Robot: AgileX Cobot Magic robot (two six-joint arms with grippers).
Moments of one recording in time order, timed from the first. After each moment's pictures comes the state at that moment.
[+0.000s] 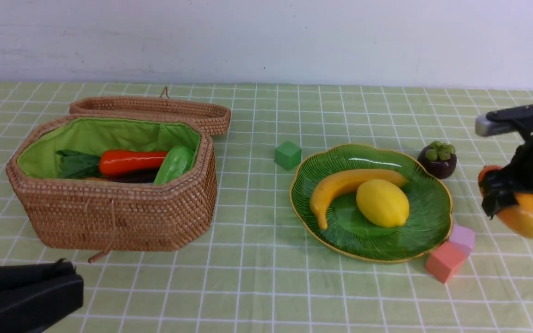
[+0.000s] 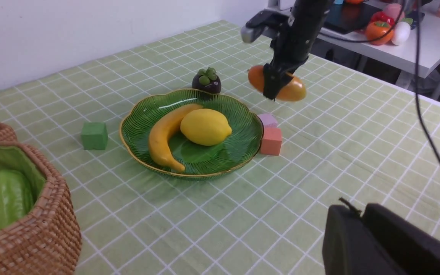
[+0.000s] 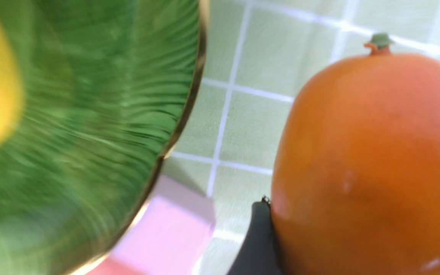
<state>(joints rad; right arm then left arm) -0.07 1.84 -1.40 0.05 0.86 -0.24 -0.47 0.45 -0.69 -0.59 0.65 0.47</state>
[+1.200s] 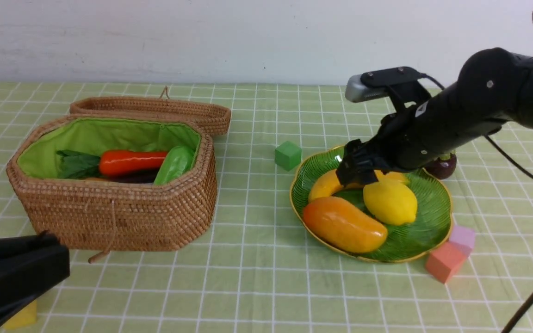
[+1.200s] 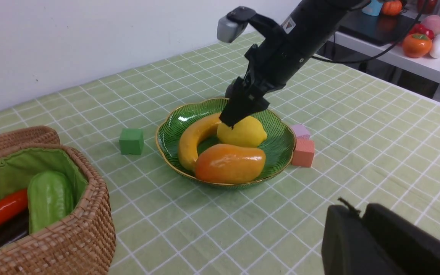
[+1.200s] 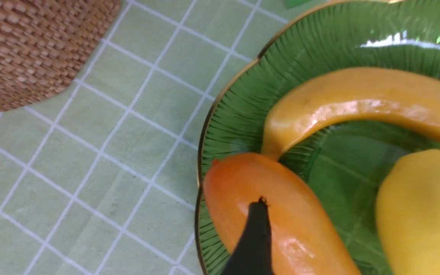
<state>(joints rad) 0.32 1.76 -1.40 0.32 0.65 -0.33 -0.47 0.45 -0.69 -0.50 0.60 0.39</state>
